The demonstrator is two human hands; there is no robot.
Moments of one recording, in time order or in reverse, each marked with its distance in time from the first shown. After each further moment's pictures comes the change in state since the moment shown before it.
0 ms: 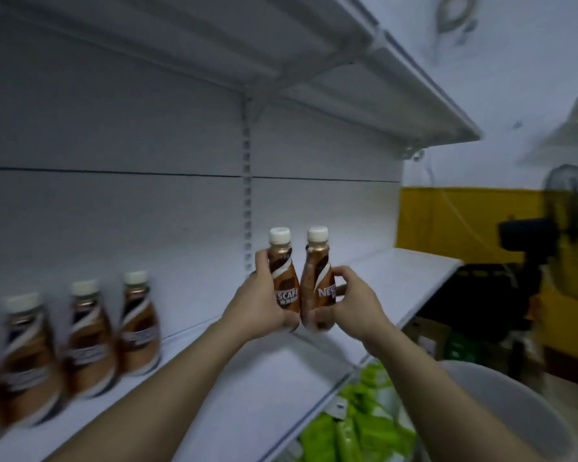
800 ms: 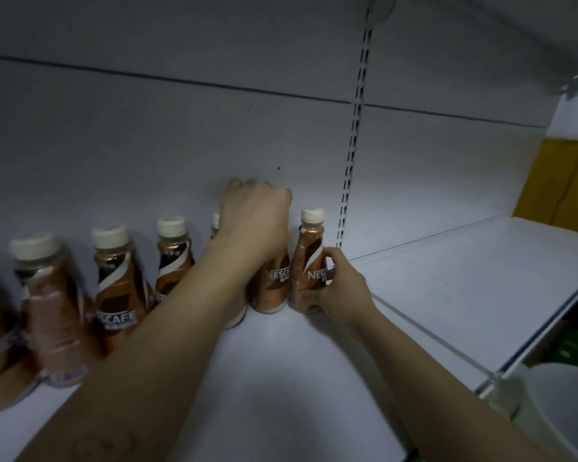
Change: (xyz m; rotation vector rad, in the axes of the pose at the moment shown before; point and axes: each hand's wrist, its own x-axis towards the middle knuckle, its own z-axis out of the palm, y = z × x) left_hand 0.035 -0.072 -0.104 1.060 0.295 0.009; right_hand 0.046 0.015 0.178 -0.110 -0.228 -0.042
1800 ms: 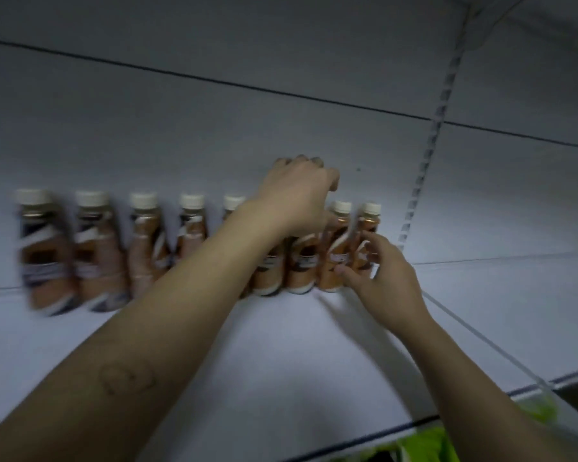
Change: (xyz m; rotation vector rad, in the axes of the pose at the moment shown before) left_hand -0.066 -0.051 -0.080 -0.085 -0.052 0.034; right_hand -0.073 -0.066 0.006 -0.129 0.080 -0.362
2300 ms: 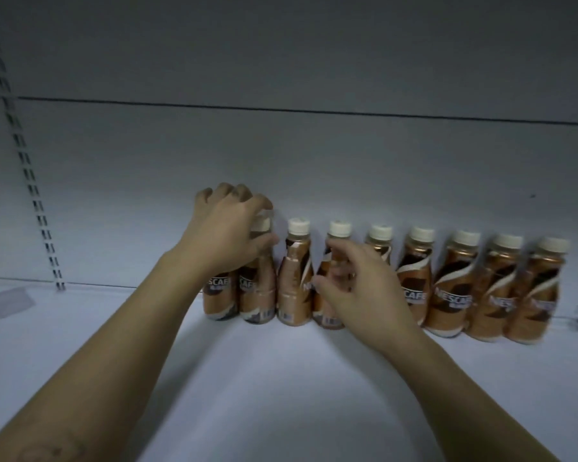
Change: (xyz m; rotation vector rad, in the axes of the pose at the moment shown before) left_hand -0.154 -0.188 -0.048 0.303 0.010 -0.389; right_hand -0.007 -0.148 0.123 0.263 -0.212 -0.340
